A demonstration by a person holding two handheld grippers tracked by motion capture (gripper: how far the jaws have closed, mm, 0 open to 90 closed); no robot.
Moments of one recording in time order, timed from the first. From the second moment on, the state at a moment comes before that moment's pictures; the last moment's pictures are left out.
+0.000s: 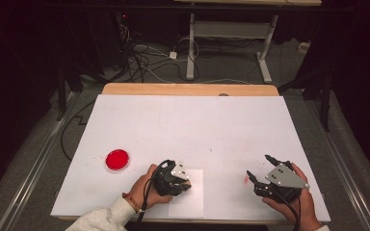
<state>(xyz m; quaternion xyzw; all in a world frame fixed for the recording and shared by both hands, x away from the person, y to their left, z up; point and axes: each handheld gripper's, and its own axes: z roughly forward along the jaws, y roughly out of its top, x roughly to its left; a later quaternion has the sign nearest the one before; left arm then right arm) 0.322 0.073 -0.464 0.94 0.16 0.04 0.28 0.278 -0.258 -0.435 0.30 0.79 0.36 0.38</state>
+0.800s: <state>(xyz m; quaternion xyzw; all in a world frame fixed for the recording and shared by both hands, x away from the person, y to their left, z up) 0.309 0.083 -0.424 0.93 0.15 0.09 0.32 0.277 -0.258 -0.433 0.30 0.79 0.36 0.39</state>
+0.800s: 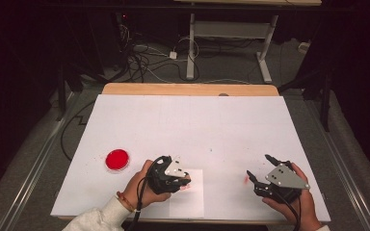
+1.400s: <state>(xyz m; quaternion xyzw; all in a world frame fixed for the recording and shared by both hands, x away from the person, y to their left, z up) 0.311 0.099 -0.425 0.93 0.16 0.09 0.32 0.283 -0.256 -0.435 0.29 0.80 0.37 0.37</state>
